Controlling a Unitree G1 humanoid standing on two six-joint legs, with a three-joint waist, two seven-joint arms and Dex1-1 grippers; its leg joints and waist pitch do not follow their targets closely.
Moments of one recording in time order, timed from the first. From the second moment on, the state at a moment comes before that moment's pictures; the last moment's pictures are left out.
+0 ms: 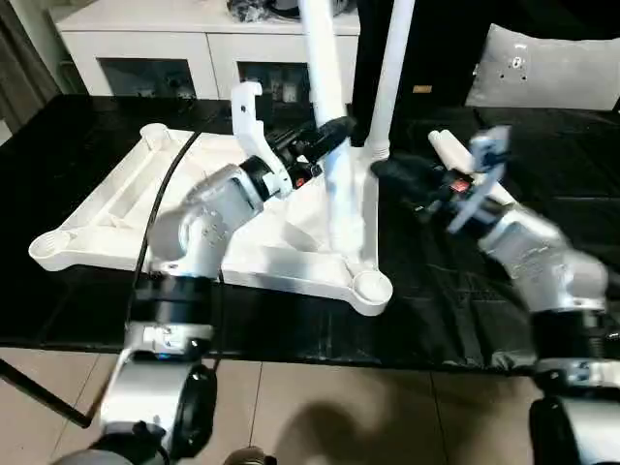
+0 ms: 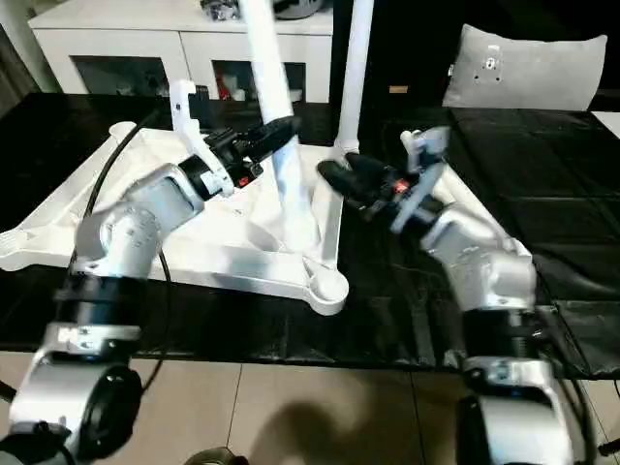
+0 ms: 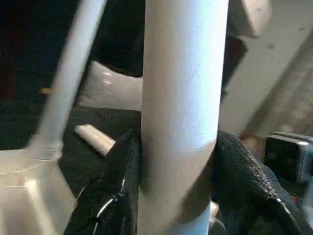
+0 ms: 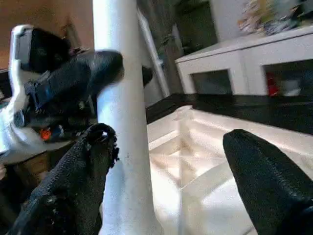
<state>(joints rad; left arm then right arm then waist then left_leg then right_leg) -0.83 0.10 0.15 0.33 -0.59 0.63 -0.62 -0.65 -0.36 -0.17 0.36 0.57 0.53 0.95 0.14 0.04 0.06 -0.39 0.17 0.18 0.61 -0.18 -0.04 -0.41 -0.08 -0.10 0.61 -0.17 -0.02</state>
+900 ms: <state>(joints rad) -0.84 0.17 -0.01 0.20 -0.65 0.65 -0.98 -0.65 -0.46 0.06 0.29 0.57 0.62 1.30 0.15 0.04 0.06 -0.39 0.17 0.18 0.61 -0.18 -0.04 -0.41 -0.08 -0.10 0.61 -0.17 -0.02</state>
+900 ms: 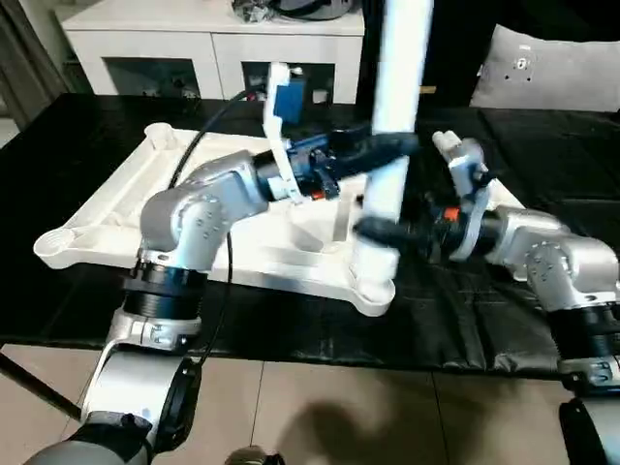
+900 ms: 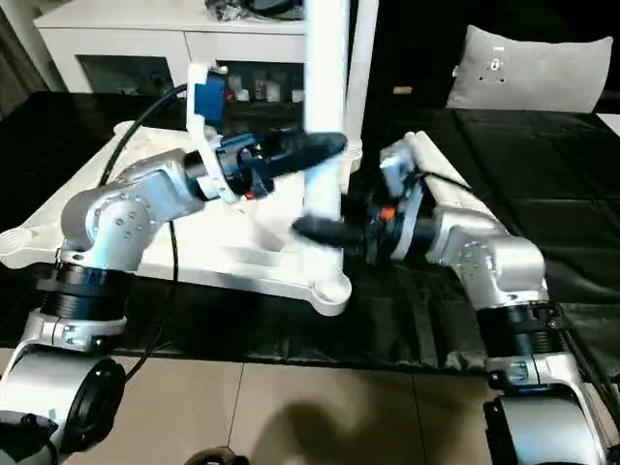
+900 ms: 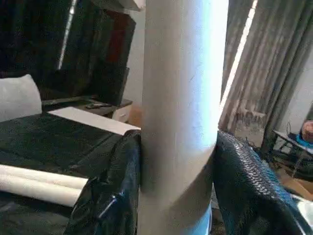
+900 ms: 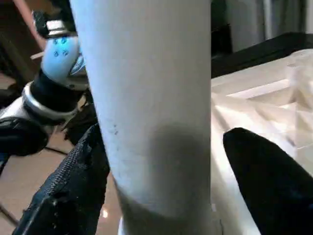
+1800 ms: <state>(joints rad) -0.83 0.18 -0.06 0.19 -0.61 0.62 -0.99 -0.66 -0.47 0.10 0.30 0.52 0.56 1.36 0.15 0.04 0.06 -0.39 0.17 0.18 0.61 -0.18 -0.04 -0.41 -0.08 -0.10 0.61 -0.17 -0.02</state>
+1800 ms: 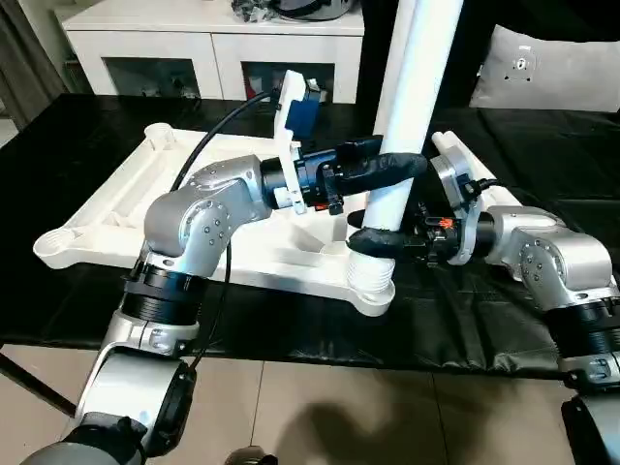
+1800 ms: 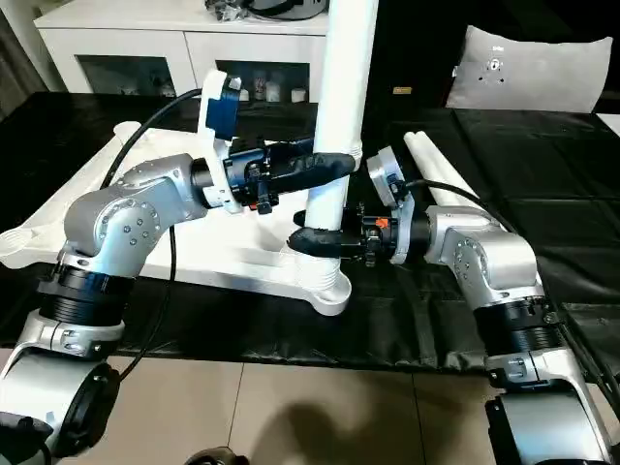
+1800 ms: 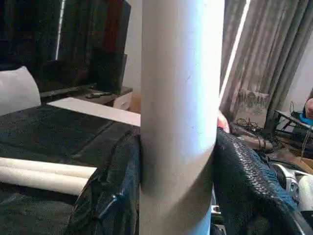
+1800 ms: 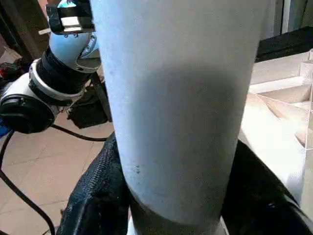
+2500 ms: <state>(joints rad) -0.75 0.15 -0.07 0.06 -0.59 0.67 -0.90 -0.62 -0.35 0.09 0.28 0.51 0.53 1.24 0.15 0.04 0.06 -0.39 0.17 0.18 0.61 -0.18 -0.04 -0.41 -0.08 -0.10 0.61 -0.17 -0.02</state>
